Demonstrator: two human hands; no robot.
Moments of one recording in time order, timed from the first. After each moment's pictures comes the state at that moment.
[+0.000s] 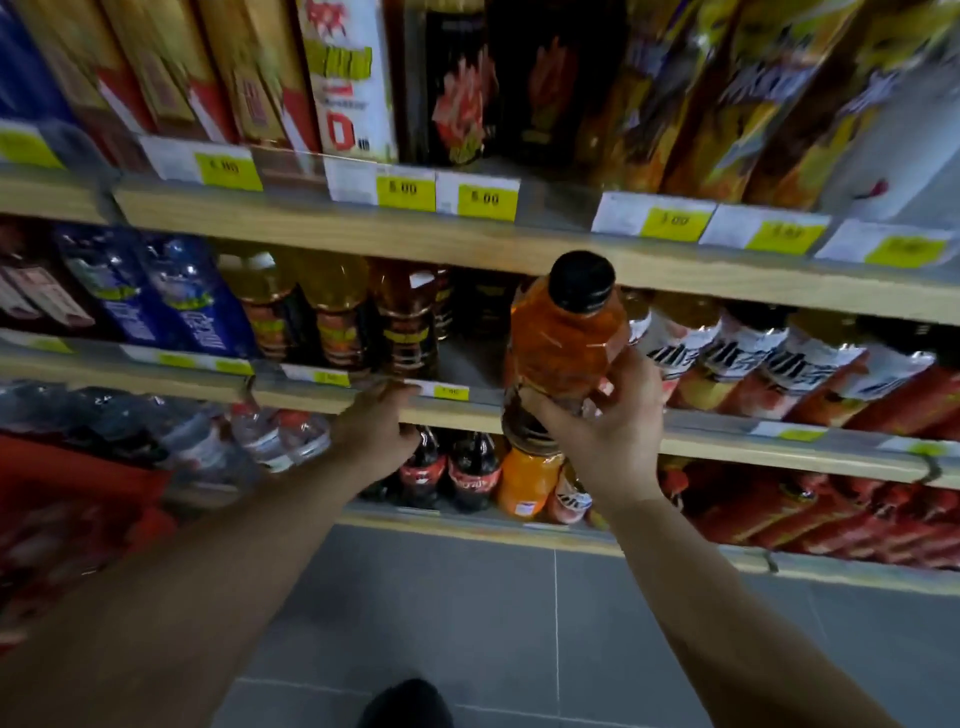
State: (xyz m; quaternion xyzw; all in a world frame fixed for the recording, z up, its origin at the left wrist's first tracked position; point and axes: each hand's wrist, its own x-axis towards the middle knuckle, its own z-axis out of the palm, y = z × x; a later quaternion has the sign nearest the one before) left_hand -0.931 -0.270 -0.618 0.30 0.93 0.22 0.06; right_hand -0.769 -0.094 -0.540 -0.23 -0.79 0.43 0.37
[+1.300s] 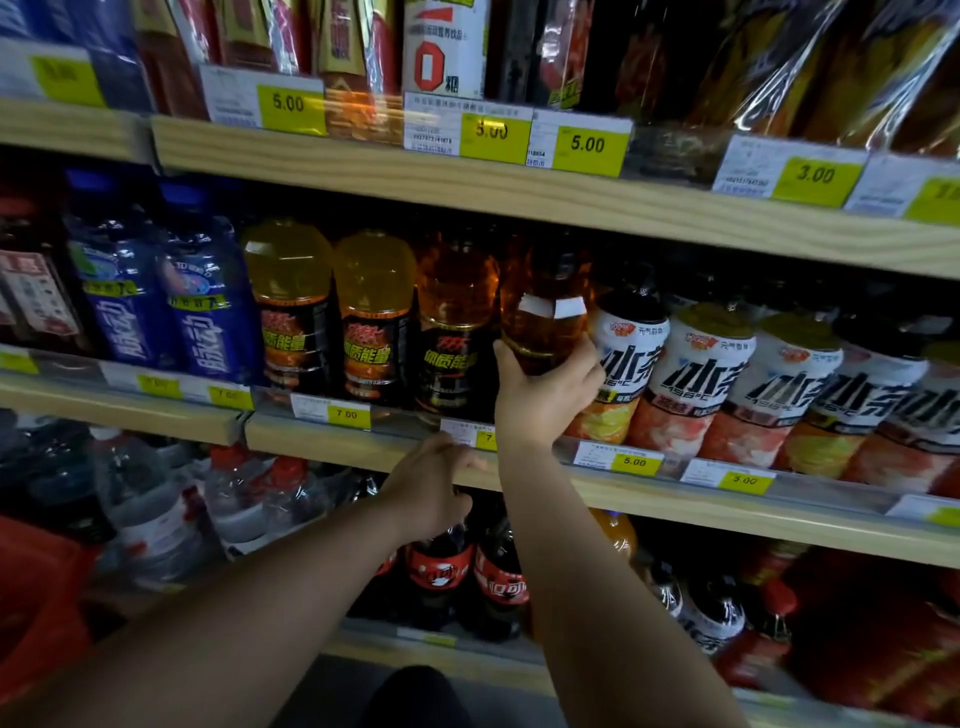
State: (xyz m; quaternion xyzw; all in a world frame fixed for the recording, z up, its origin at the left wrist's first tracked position) left_hand -0.982 -0.248 -0.722 0.39 0.88 0.28 0.04; right_hand -0.950 -0.138 -0.642 -0.30 -0.65 0.44 0.55
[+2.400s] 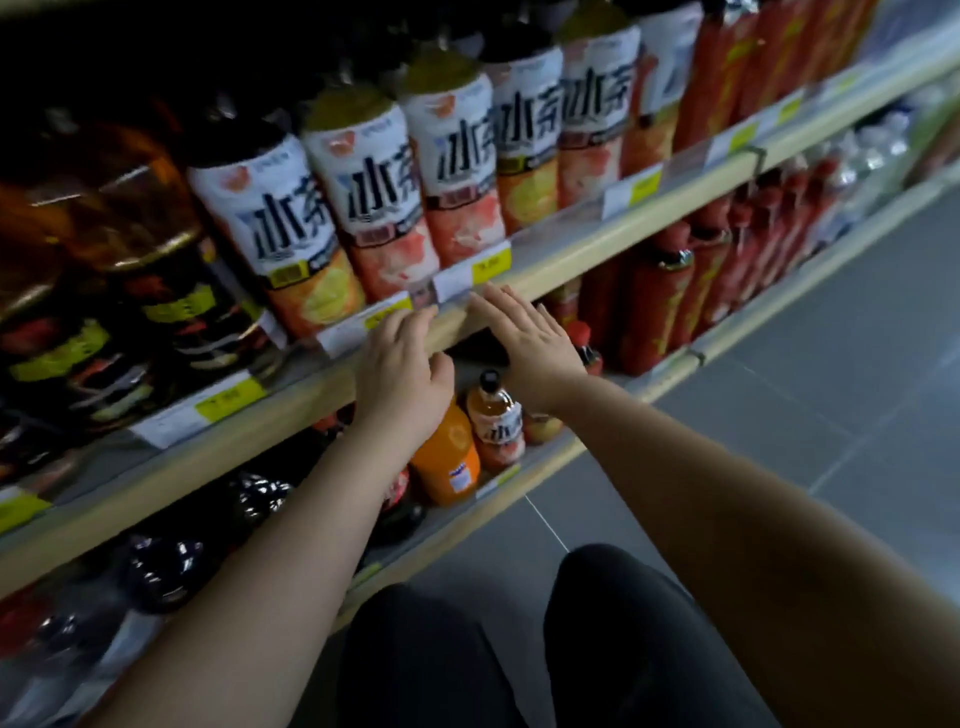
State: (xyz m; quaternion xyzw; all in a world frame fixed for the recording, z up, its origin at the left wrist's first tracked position) left_hand -0.868 -0.091 -0.720 0.57 0.78 0.26 -0.01; right_hand -0.742 0.021 -0.773 -0.35 -0.91 0.14 0.19
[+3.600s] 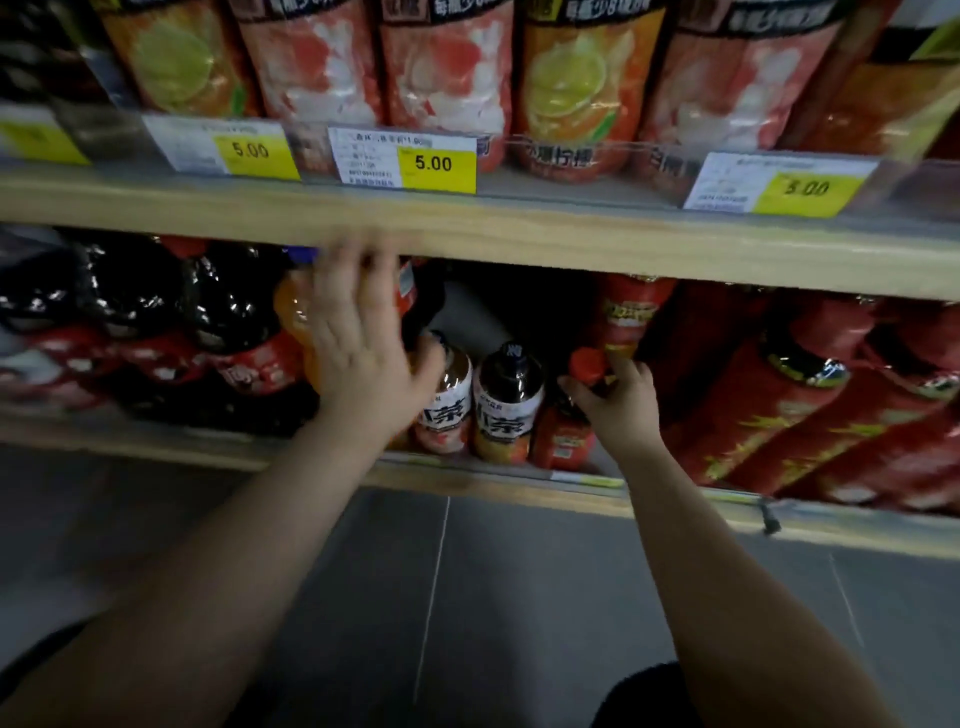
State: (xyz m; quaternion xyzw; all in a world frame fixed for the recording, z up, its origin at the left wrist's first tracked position) left_hand -0.782 0.009 -0.851 0.33 0.84 0.23 -0.38; right_hand -0.677 0.228 -0.930 -0.32 -0.84 0.41 0.18
